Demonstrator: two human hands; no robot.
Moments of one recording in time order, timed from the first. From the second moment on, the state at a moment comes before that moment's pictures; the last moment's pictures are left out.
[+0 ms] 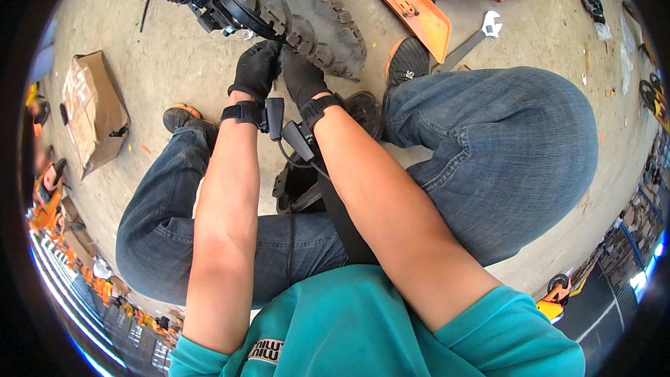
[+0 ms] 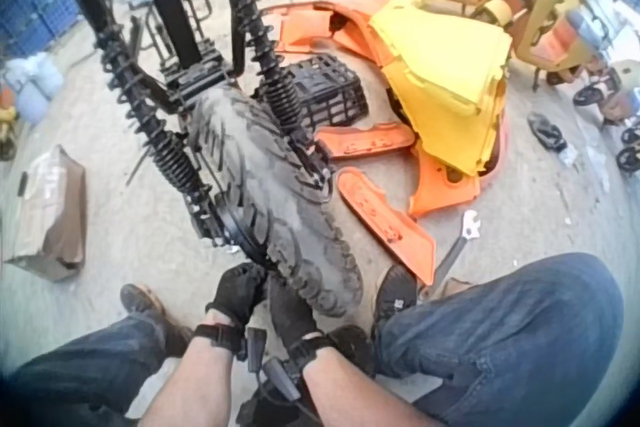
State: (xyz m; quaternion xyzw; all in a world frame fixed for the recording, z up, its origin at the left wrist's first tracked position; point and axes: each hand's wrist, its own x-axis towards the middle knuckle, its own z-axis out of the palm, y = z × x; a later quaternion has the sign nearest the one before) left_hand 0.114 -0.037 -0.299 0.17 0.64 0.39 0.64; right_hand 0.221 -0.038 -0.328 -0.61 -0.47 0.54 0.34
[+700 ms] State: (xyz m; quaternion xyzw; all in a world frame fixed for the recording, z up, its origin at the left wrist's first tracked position) left_hand 0.108 -0.031 -0.303 0.19 0.62 0.41 0.64; right_hand 0.220 -0.042 -0.348 -0.59 -0.36 0.63 0.36
